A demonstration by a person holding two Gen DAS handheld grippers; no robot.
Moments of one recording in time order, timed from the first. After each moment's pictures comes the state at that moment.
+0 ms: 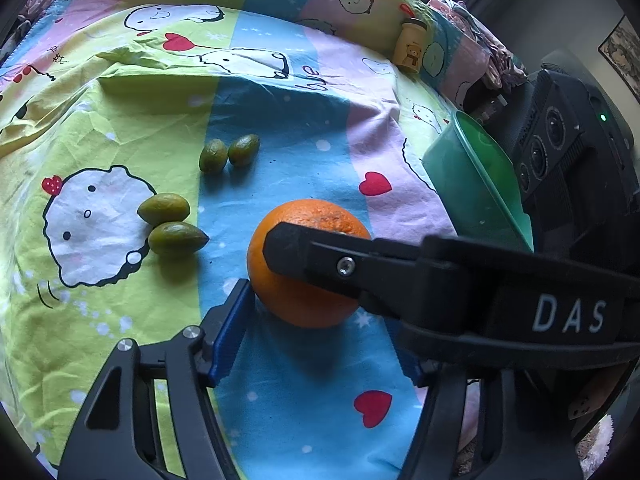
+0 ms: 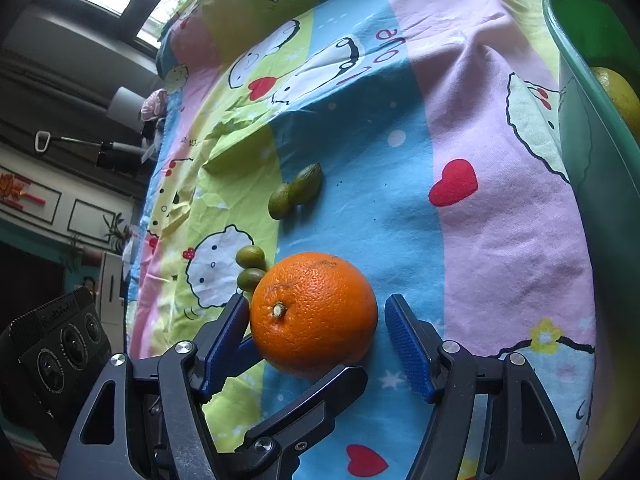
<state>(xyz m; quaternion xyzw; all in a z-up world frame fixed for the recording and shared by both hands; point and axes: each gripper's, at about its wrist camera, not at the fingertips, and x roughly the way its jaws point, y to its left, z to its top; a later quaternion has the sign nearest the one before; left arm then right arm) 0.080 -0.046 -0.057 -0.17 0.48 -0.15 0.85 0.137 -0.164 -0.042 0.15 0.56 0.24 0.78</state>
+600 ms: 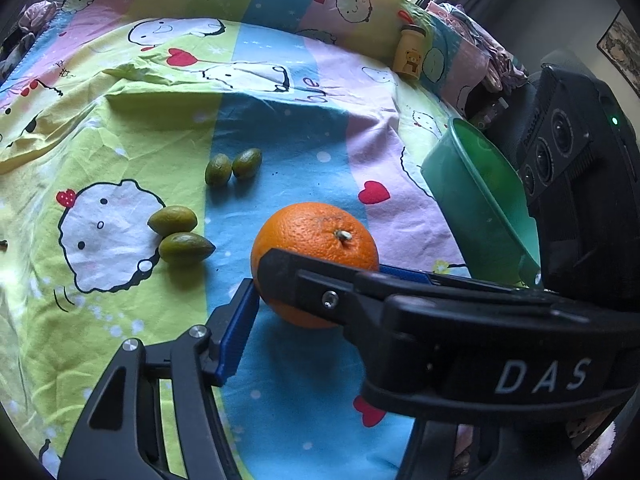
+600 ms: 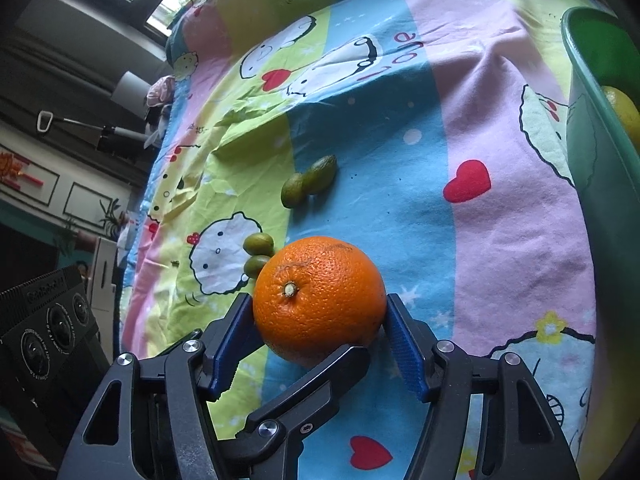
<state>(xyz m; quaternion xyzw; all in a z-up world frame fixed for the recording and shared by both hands) 0.074 -0.050 -0.044 -0.16 0.46 -0.14 0.86 0.131 -0.155 -0.035 0.13 0.55 0.25 0.78</state>
